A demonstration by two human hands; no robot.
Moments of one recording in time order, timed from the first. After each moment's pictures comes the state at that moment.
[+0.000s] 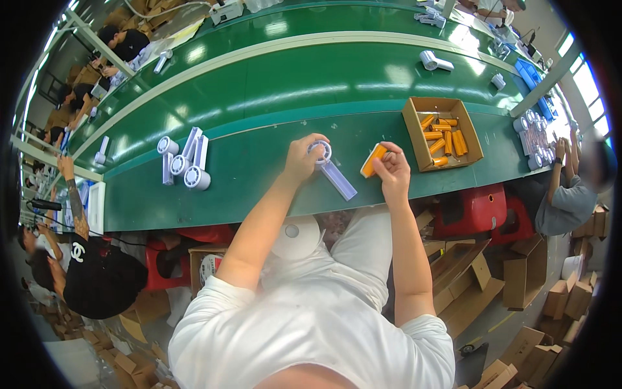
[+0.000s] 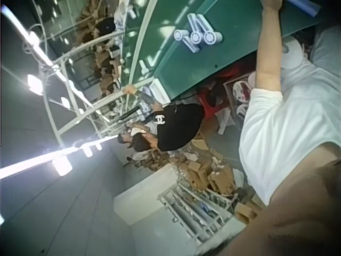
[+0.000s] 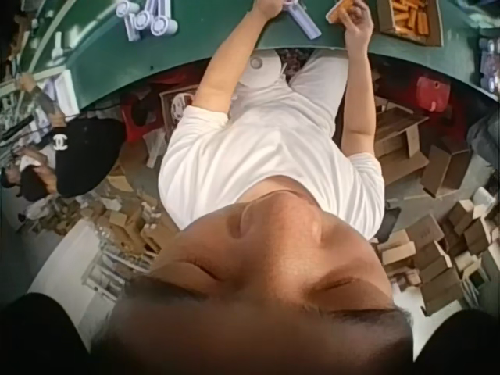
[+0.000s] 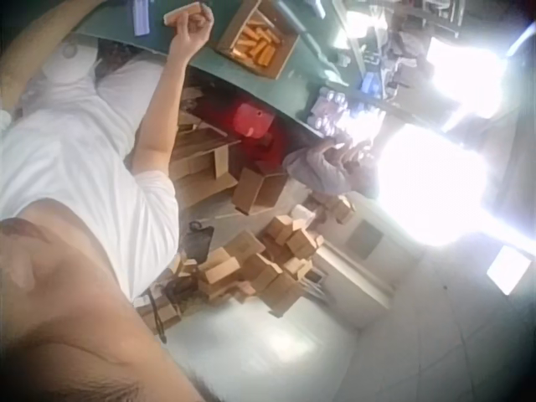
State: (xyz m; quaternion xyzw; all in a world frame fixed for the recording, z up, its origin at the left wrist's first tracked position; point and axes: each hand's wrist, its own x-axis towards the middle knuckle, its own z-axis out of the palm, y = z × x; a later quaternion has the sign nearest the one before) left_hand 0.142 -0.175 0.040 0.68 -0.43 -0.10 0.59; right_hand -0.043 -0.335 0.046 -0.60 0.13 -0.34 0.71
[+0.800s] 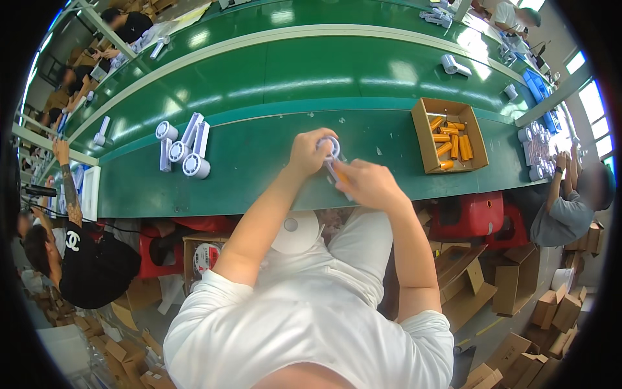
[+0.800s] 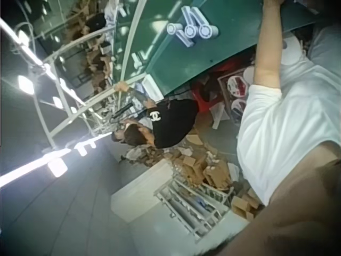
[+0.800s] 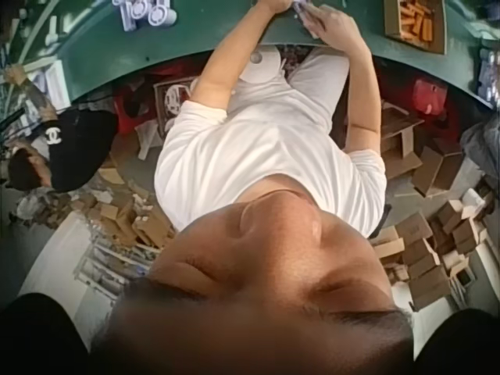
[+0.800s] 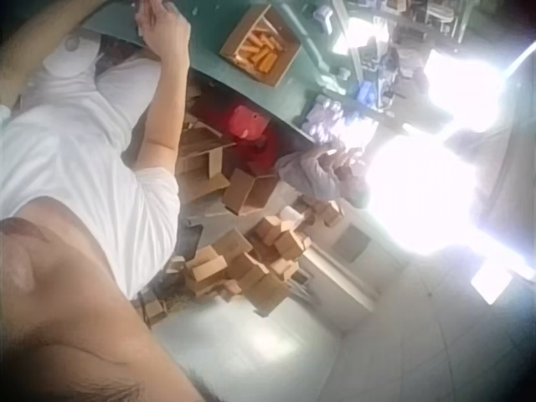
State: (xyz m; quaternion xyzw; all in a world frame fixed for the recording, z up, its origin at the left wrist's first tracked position) left_hand 0.144 -0.170 0.037 0.68 -0.48 -0.02 0.55; right_hand -0.023 -0.294 0.115 -0.97 -0.01 -0.01 0.23
